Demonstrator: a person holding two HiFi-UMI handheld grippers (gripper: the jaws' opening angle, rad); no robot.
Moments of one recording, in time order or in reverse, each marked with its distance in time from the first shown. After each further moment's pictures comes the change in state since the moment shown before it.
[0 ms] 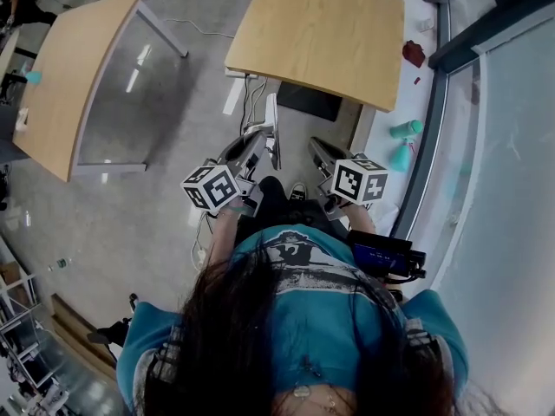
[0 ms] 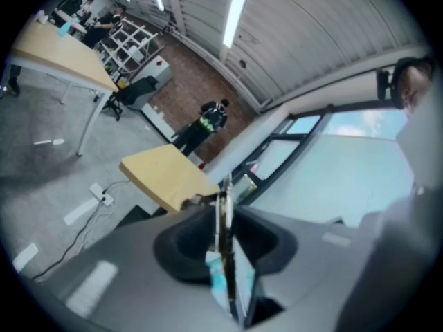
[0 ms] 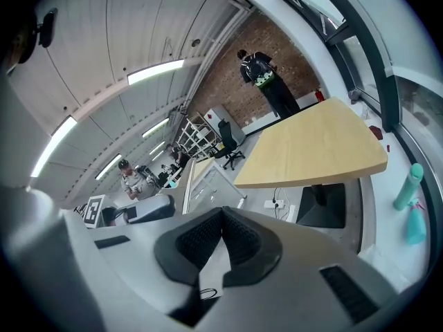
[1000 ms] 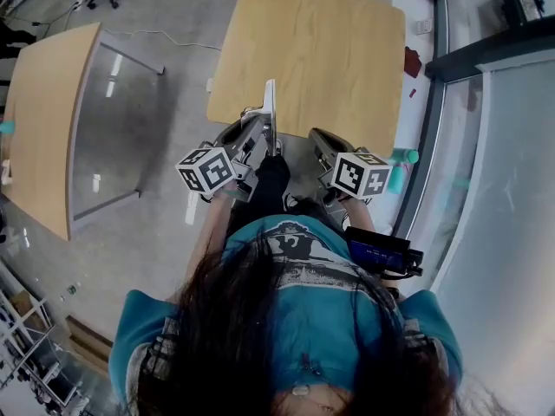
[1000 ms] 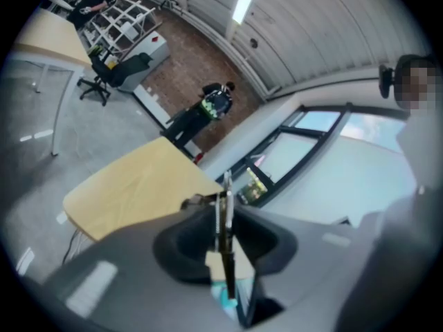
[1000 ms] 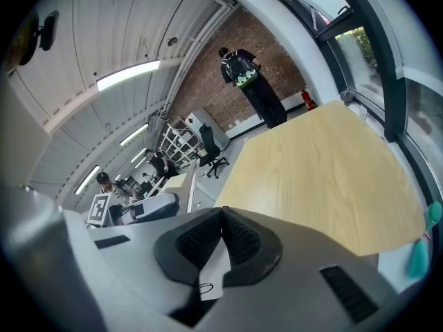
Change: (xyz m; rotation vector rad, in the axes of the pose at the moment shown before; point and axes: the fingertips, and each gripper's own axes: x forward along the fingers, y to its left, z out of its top) left arm 0.194 0.087 0.109 -0.025 0.130 -0.048; right arm 0.116 -0.093 0.151 0.079 -0.018 -0.107
